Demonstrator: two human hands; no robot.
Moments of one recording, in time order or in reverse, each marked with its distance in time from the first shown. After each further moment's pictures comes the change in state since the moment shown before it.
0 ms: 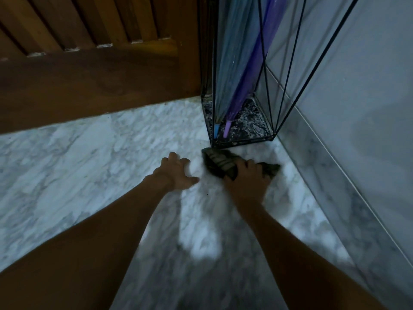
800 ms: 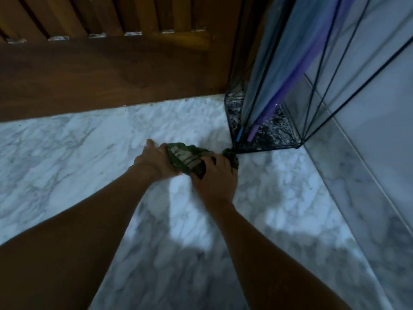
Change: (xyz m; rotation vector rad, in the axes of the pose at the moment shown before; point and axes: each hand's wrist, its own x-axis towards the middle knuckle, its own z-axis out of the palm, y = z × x) left_hand 0.037 -0.097 -0.025 0.077 0.106 -0.119; right_hand -0.003 -0.118 0.046 0.111 0.017 -0.176
